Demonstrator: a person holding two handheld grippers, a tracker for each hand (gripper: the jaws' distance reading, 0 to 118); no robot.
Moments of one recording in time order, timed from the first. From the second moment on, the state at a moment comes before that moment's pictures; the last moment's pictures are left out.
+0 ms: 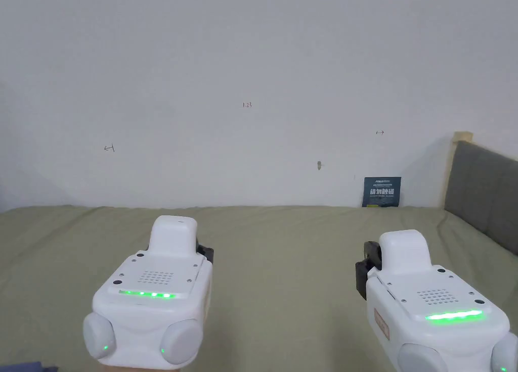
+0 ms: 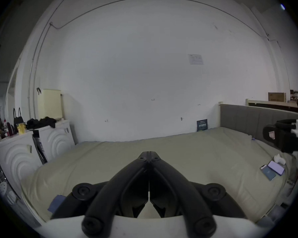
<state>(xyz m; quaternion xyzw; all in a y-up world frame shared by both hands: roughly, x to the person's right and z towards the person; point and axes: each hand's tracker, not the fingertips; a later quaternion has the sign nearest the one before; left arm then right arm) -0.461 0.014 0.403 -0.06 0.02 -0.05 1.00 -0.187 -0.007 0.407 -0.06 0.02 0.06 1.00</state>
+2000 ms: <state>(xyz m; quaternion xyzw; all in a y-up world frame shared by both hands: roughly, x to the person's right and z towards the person) -0.472 -0.008 0.425 -0.11 0.03 -0.08 0.99 -0.181 -0.028 0.426 -0.06 0.03 0.05 1.00</state>
